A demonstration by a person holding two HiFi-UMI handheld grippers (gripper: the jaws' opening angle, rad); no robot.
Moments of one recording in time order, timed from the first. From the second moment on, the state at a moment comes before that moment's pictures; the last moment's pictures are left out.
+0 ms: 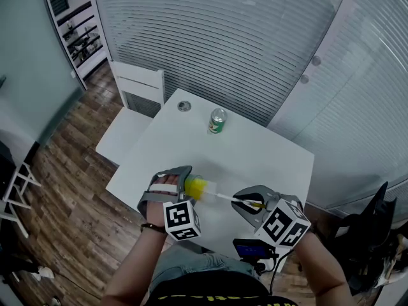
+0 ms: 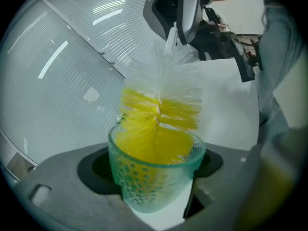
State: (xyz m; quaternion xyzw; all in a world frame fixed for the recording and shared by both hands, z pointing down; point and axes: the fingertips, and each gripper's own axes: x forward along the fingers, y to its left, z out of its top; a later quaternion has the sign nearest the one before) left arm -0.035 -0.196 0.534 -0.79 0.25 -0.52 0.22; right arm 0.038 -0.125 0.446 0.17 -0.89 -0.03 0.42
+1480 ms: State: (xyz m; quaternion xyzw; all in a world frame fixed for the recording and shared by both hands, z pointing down) left arm -0.035 -0.199 0.528 -0.79 0.25 -0.52 0.23; right arm 0.055 -0.123 0.455 0.18 -0.88 0.01 0.43
